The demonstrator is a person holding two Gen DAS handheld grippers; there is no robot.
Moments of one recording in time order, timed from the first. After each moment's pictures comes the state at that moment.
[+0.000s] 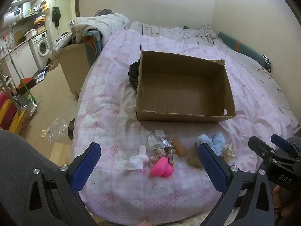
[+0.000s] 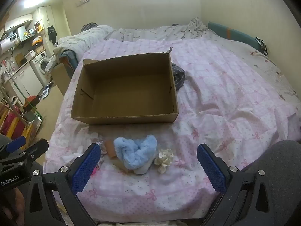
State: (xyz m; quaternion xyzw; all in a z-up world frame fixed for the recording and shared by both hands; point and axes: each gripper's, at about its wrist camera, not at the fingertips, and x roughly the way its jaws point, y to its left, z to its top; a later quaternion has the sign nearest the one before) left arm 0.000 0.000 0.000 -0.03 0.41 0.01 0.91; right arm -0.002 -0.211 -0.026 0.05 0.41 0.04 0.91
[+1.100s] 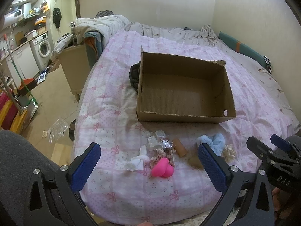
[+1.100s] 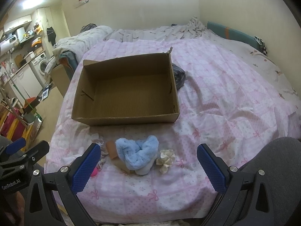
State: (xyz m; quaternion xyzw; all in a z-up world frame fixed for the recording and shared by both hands) left arm -0.003 0.001 0.005 -0.03 0.41 0.02 0.91; right arm -0.002 -0.209 -0.024 0.04 0.41 0.04 0.91
